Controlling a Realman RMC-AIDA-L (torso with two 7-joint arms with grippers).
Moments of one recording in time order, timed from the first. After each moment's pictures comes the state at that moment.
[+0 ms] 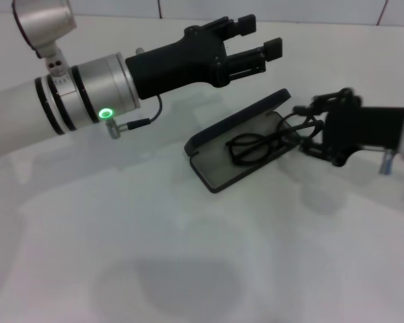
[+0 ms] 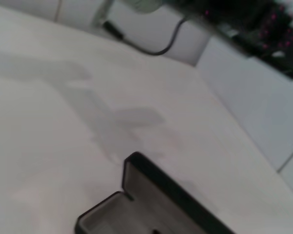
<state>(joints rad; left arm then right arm) -0.89 -2.08 2.82 -0.18 -0.58 1.55 -1.06 0.27 2.02 -1.56 -1.30 -1.85 -0.94 1.39</state>
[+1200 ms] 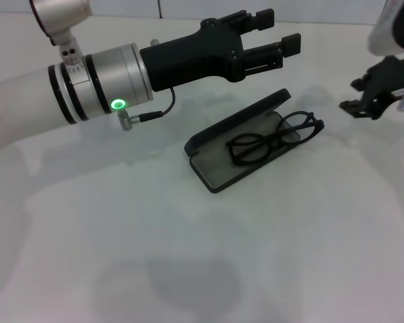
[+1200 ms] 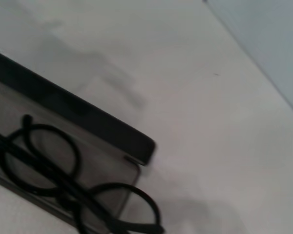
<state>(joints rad) -0.93 -2.09 2.84 -0.17 -0.58 1.54 -1.08 0.66 2.02 -1.36 -1.16 -2.57 -1.13 2.12</state>
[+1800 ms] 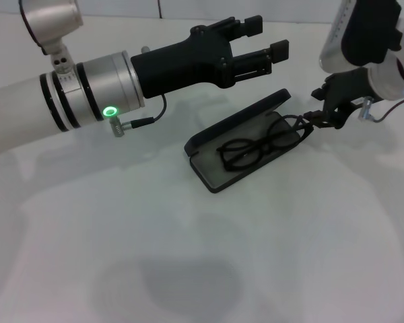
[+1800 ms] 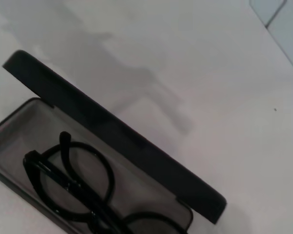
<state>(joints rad) -0.91 -2.09 2.84 -0.18 -0.58 1.55 -1.07 0.74 2.03 -1.50 -1.08 -2.52 -1.07 2.12</state>
